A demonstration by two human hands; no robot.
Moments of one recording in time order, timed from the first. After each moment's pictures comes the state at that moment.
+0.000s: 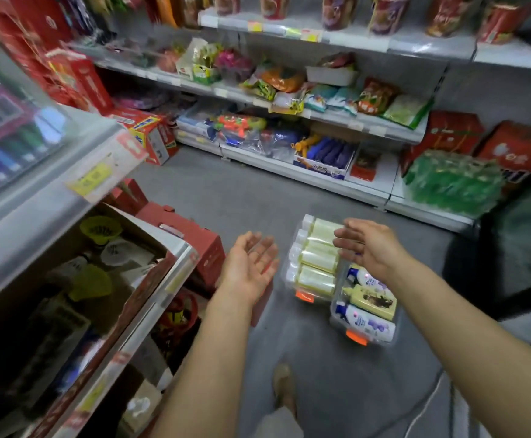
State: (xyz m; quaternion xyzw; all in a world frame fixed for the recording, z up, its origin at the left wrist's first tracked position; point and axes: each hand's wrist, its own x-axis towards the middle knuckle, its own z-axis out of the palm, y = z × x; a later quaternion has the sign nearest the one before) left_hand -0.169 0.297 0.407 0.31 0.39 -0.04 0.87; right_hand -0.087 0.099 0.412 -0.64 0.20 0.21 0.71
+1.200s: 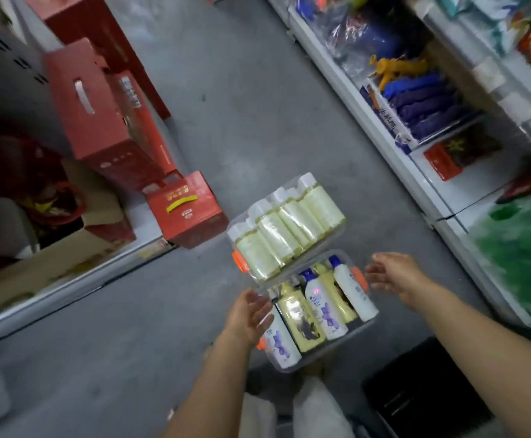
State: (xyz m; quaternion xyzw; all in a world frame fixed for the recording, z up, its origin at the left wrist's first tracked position) left_hand 0.061 0.026 0.114 0.04 0.69 0.03 0.72; right_hand 0.307 -0.097 0.138 -0.80 0.15 0.45 0.36
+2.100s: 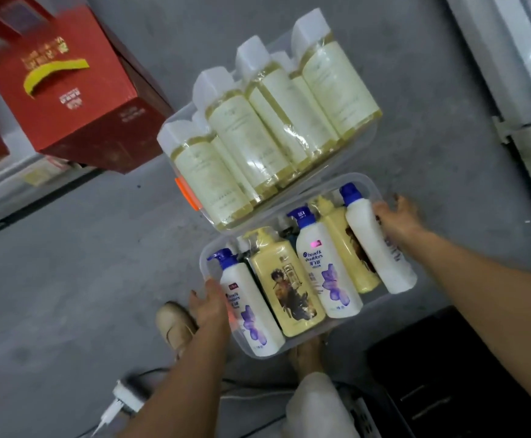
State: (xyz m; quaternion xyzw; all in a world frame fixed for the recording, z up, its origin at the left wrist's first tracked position) left_hand 0.020 -0.056 -0.206 0.22 0.86 -0.05 0.45; right_hand 0.348 -0.149 -0.205 -0.89 0.03 0.44 0.13
